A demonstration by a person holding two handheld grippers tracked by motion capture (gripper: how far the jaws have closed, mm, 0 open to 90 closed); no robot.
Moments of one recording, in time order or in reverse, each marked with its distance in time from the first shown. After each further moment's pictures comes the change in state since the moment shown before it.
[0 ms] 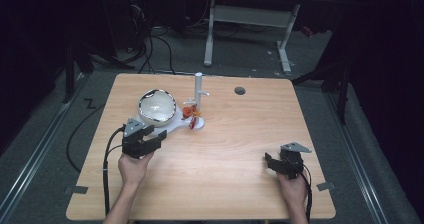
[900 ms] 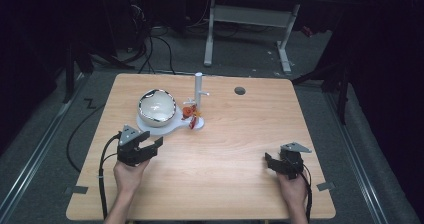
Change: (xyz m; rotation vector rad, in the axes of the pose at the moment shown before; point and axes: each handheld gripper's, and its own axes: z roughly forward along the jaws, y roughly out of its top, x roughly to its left) left arm 0.000 -0.015 -0.015 0.010 0.012 0.017; right arm 0.000 0.000 0.000 0.000 0.000 0.000
